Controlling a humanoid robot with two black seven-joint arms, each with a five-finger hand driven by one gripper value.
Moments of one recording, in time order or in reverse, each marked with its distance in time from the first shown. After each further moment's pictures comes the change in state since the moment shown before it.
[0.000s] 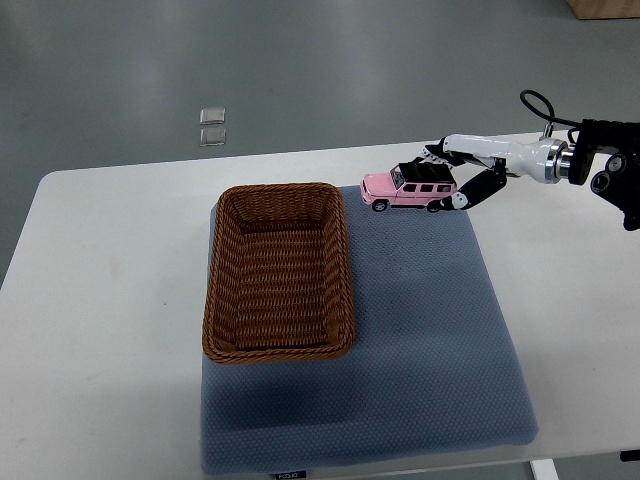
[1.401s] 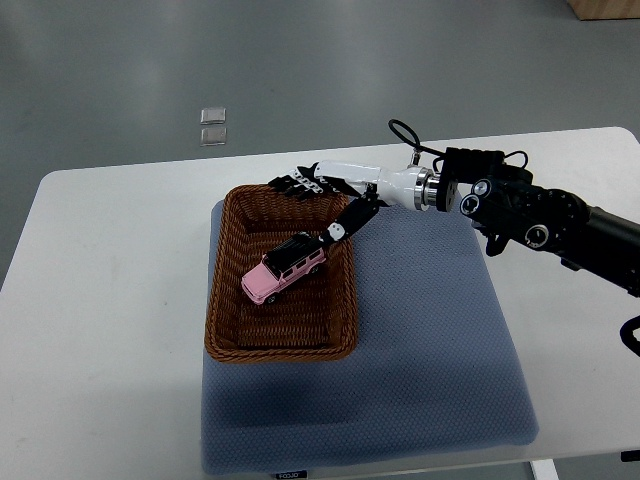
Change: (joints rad) left arm 0.000 0.000 0.000 0.000 0.000 0.000 0.000; right arm 0.001 0.315 0.045 -0.023 0.227 0.043 -0.126
